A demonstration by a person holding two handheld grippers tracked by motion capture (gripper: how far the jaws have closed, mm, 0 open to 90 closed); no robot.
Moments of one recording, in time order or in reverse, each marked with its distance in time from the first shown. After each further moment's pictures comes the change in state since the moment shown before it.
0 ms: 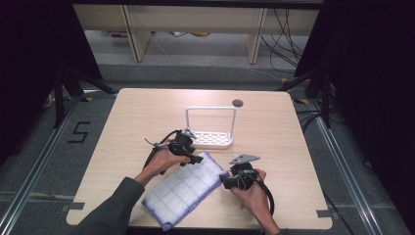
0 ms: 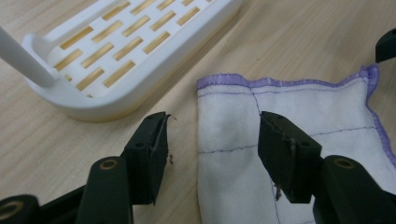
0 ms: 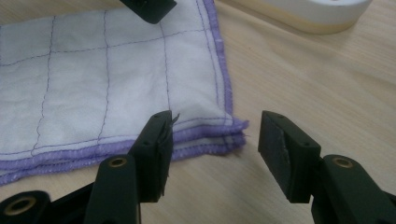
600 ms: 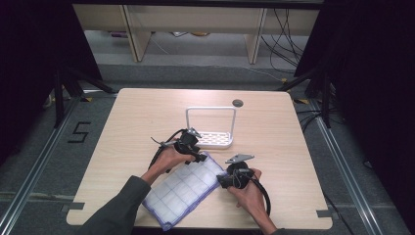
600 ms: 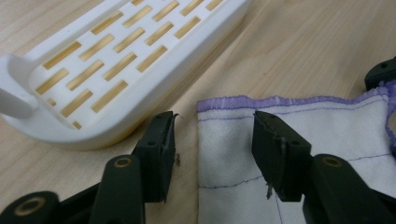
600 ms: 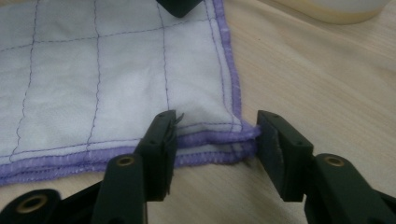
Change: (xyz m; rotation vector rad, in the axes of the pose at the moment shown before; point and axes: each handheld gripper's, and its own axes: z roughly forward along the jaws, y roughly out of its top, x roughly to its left) left arm 0.000 0.009 0.016 0.017 0.007 0.012; right arm 0.002 0.002 0.016 0.040 0.001 0.004
